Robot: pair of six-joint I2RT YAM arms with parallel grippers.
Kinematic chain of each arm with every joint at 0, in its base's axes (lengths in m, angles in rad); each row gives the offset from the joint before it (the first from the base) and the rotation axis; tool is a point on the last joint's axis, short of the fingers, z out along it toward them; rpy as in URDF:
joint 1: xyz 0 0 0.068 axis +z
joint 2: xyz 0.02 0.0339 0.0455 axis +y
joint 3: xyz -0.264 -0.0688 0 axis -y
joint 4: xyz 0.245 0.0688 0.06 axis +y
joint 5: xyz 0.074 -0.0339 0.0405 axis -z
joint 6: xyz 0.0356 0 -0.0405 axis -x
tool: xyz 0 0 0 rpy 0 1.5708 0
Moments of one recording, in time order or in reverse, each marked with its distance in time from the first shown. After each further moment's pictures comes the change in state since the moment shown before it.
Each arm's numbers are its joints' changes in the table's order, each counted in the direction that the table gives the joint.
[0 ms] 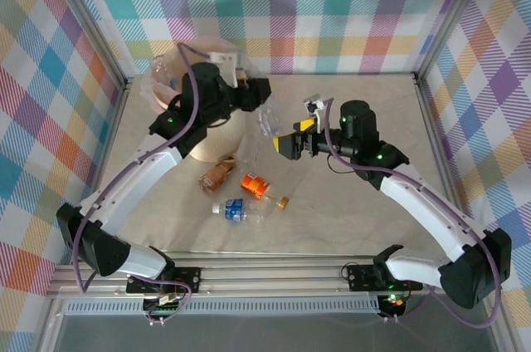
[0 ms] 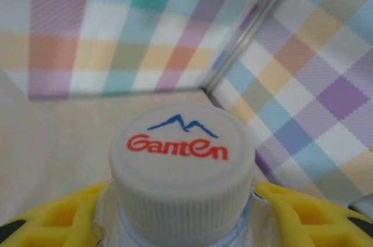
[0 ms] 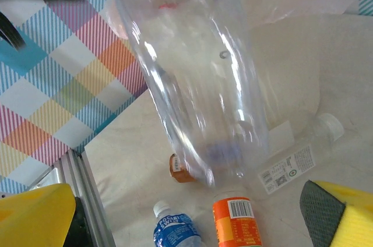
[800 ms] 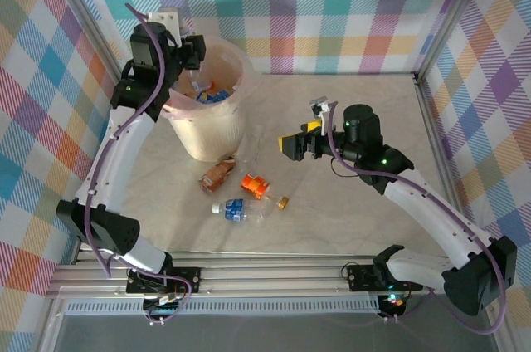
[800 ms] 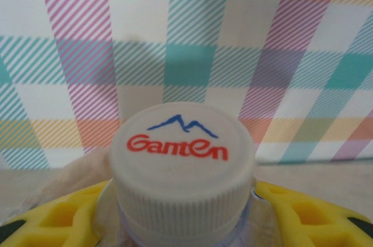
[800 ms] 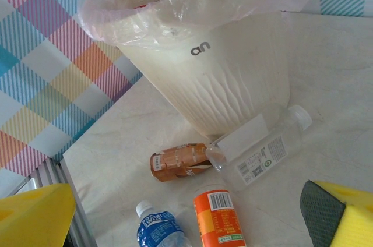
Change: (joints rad) left arm 0.336 0.136 0.282 0.196 -0.200 -0.286; right arm 0.000 -0.035 -0.024 0.038 0.092 -0.002
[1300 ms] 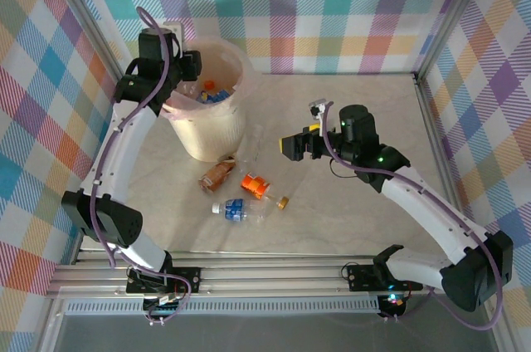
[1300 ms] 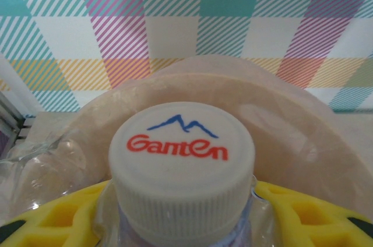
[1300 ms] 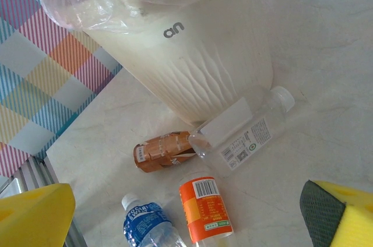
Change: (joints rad) left arm 0.029 0.051 0.013 0.164 -0.053 -0.024; right arm 0.000 0.030 0.000 0.037 0.043 -0.003
